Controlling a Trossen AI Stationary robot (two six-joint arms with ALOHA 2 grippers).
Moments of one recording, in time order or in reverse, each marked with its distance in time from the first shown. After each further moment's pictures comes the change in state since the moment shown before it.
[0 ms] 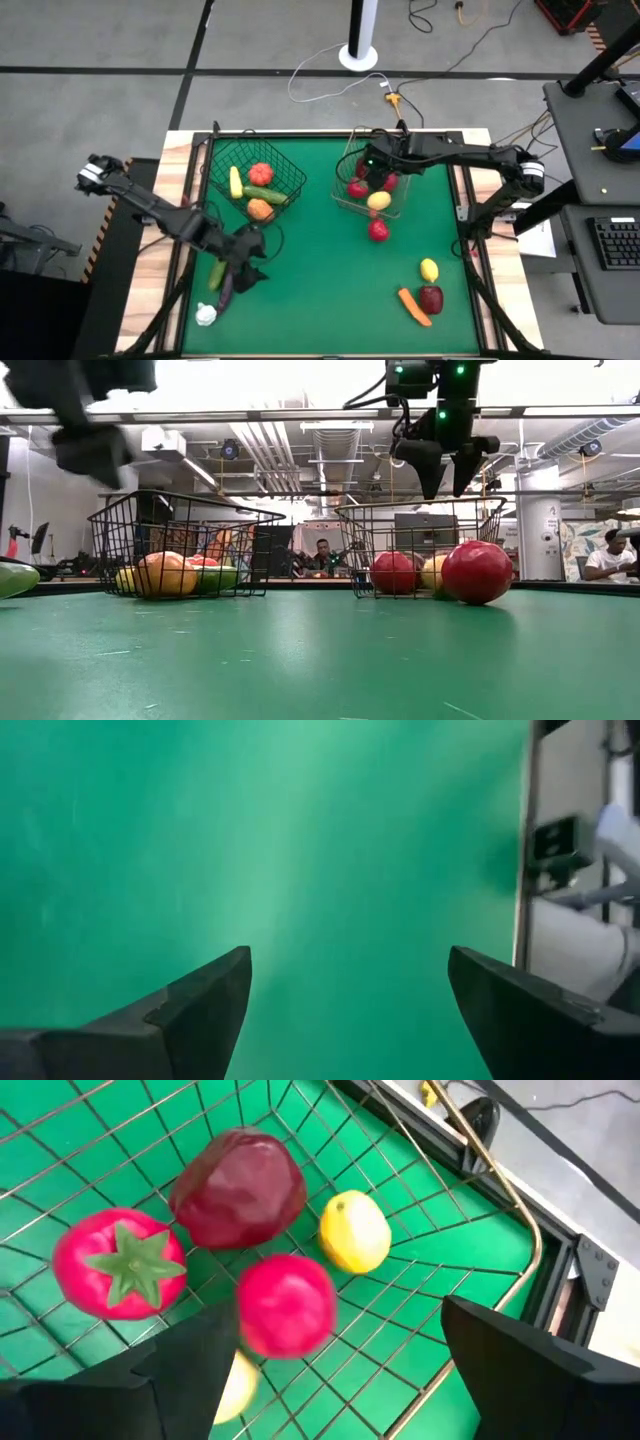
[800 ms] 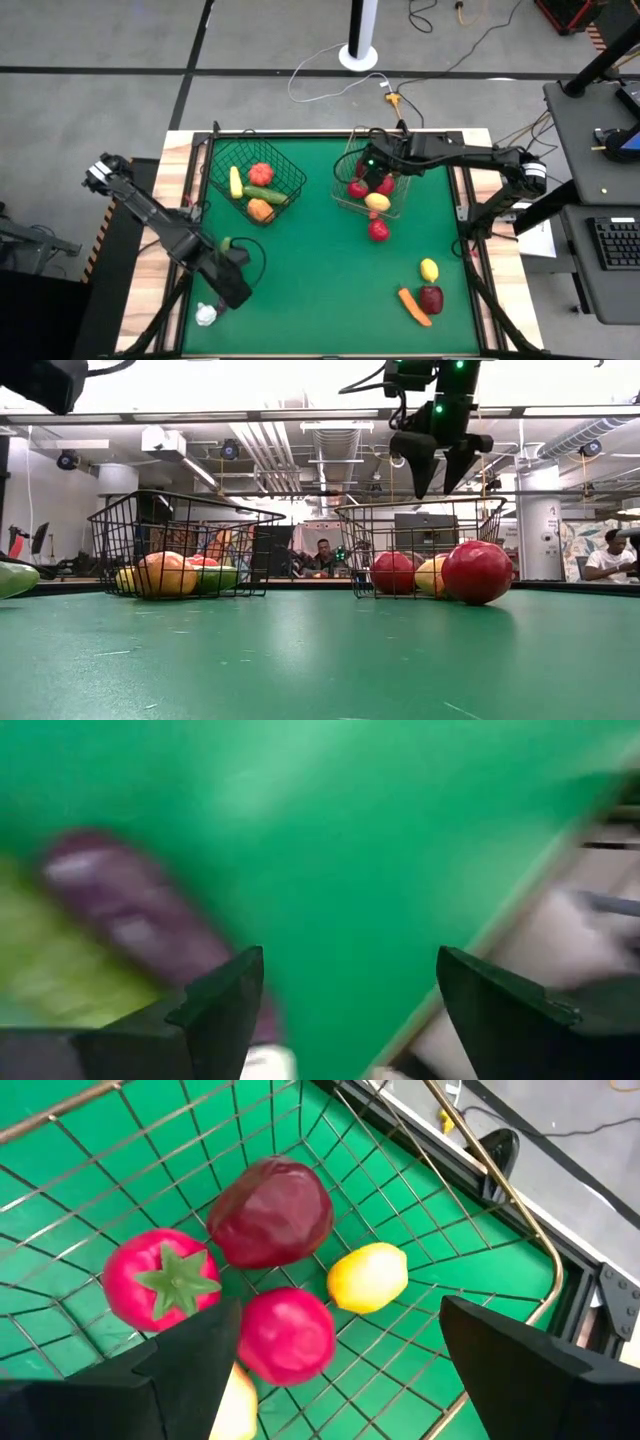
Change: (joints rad) left arm -0.218 0.100 0.115 -0.284 0.120 -0.670; right arm 0.021 -0.016 0.000 0.065 0.000 -0.032
